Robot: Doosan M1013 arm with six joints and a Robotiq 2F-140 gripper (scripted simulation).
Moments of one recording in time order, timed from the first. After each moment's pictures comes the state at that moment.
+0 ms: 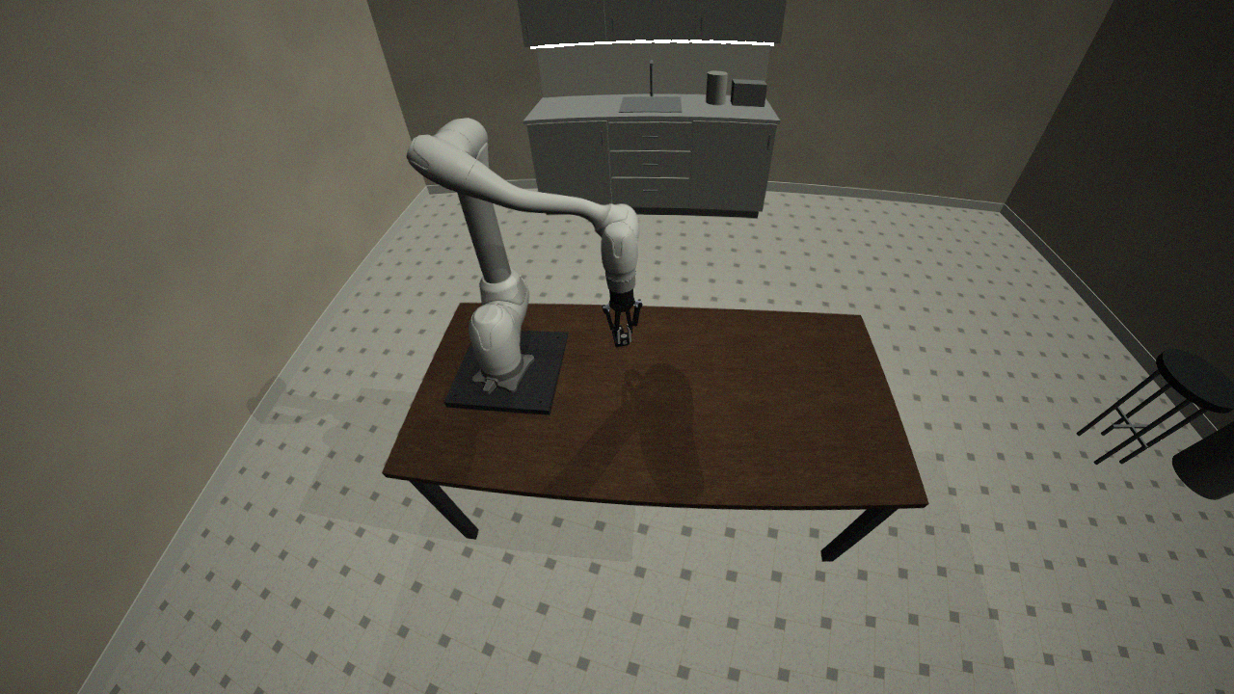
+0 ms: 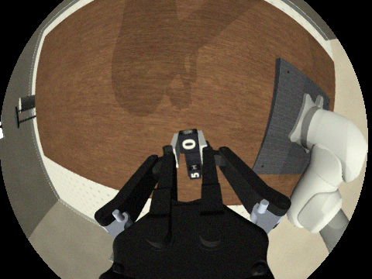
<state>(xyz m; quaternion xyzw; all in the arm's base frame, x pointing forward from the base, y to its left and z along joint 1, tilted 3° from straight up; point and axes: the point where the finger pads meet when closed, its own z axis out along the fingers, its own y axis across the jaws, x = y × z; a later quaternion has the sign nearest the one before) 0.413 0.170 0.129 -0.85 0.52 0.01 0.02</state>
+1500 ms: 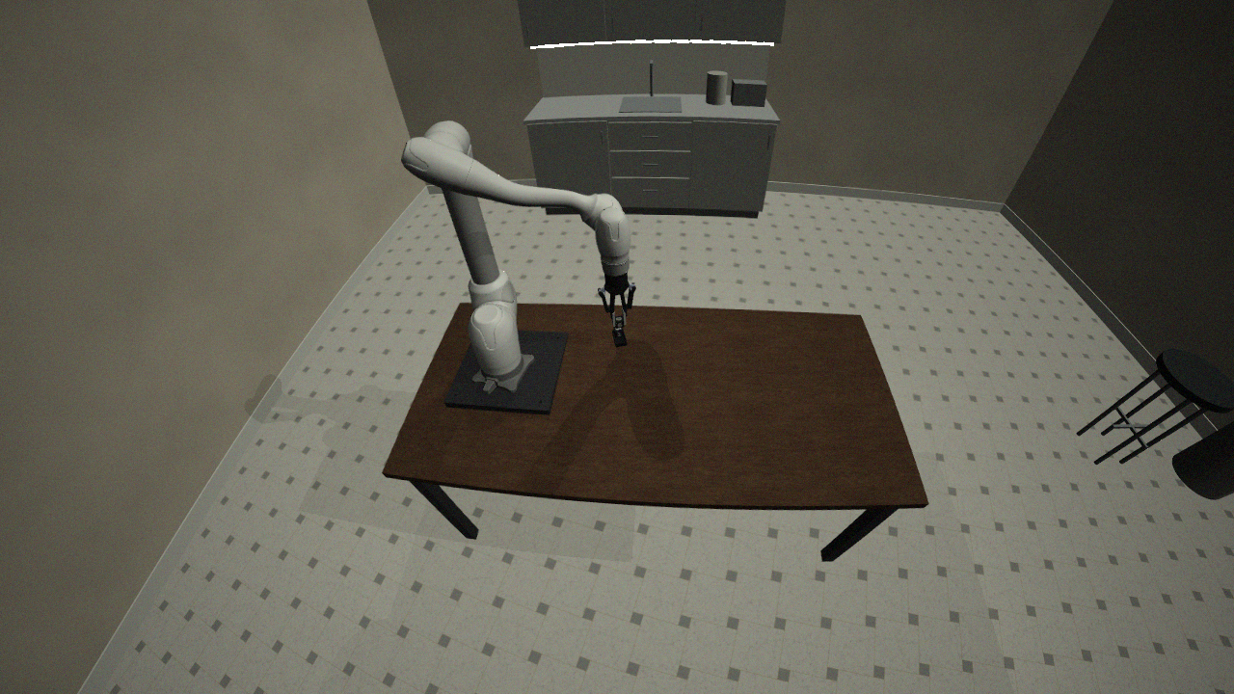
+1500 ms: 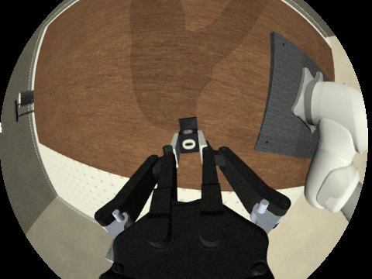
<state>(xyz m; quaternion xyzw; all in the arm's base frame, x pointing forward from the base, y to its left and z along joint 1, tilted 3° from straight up) 0.370 0.253 0.129 -0.86 0.52 0.01 0.02</state>
